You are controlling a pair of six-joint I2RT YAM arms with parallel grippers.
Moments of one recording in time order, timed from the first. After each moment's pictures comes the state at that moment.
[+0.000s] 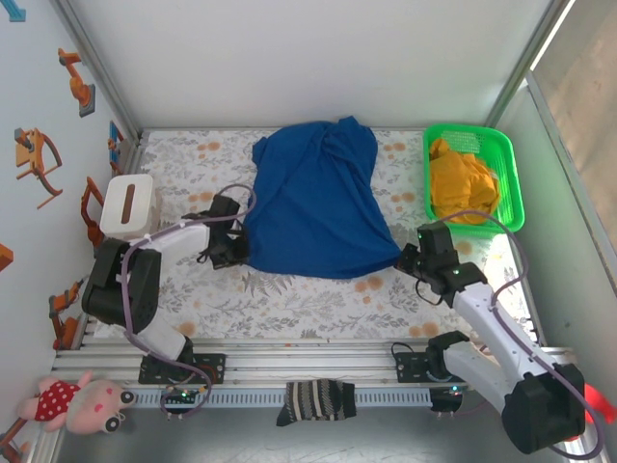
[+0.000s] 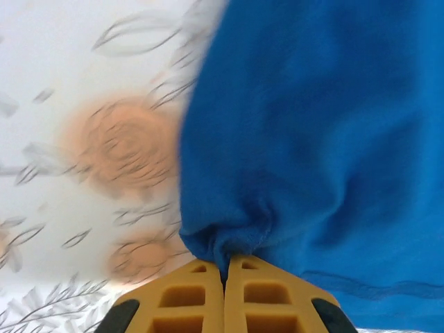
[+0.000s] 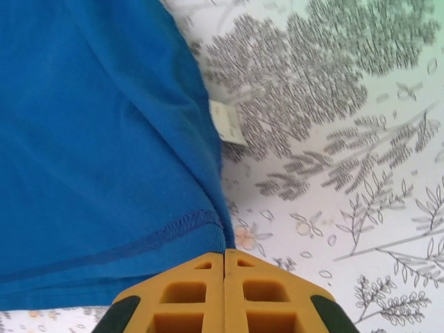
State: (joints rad) left arm -0.40 1.62 0.91 -0.60 0.12 -0.53; right arm 0.30 0.92 0.59 -0.55 -0.01 0.65
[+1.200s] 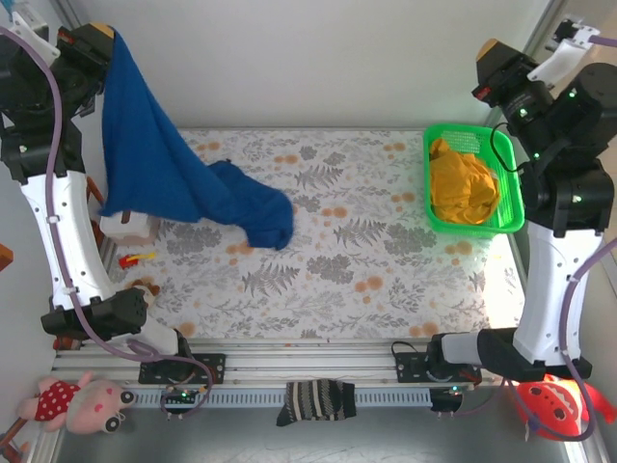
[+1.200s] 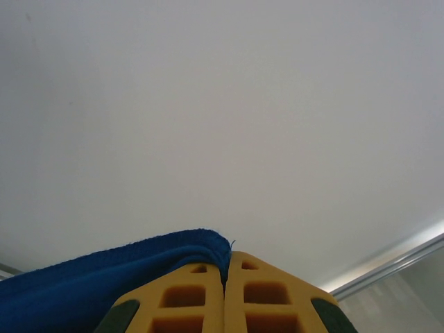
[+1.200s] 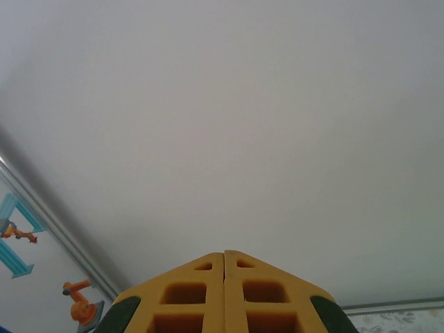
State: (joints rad) left arm 0.17 1.54 2.12 -0.49 0.50 -0.96; right arm 0.07 1.34 2.08 -0.64 -0.25 0.53
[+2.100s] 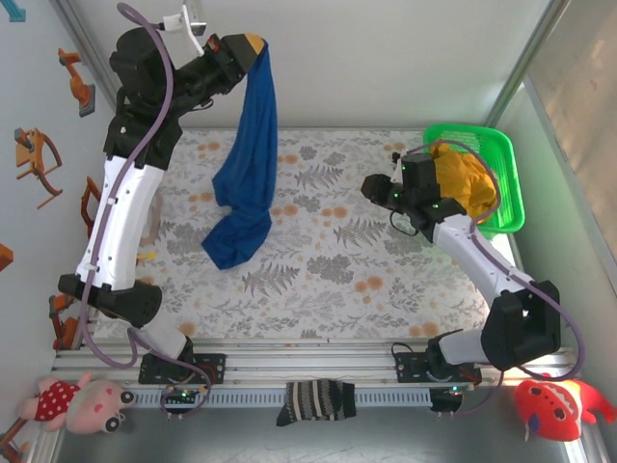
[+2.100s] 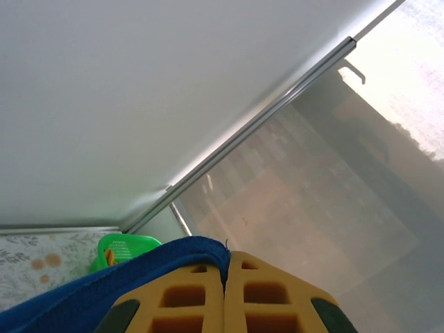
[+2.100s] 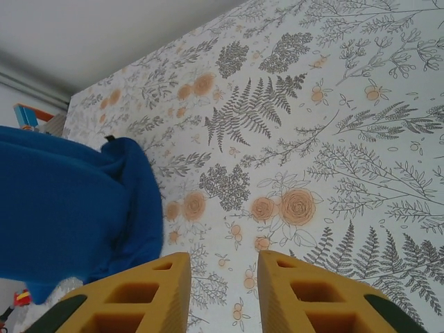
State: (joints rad) left arm -0.42 1.66 2.18 -0.44 0.47 -0.86; right arm 0.33 1.36 1.05 -0.28 -0.24 0.62
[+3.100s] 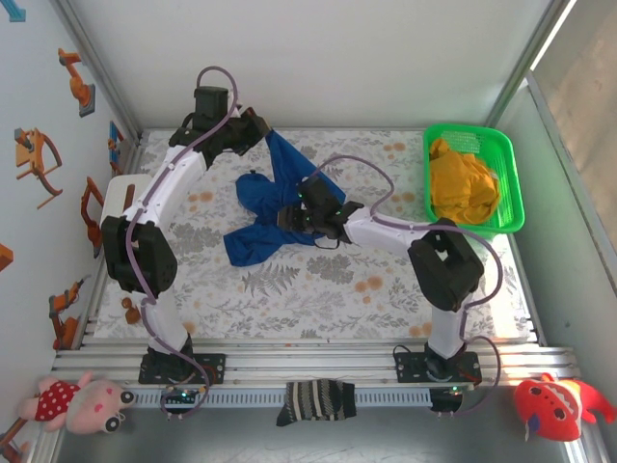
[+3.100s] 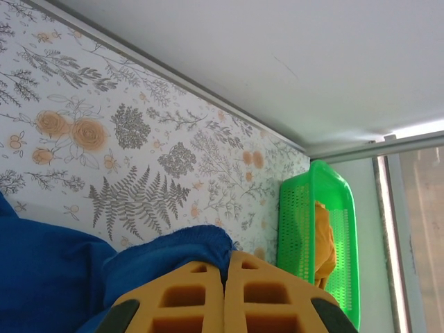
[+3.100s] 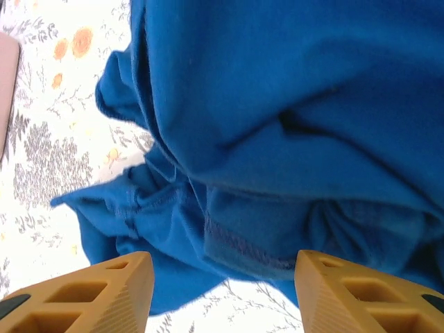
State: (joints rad) left arm -0.33 1.87 1.79 -0.49 0.36 -0.80; right arm 0.78 1.90 1.30 -0.20 -0.09 0.73
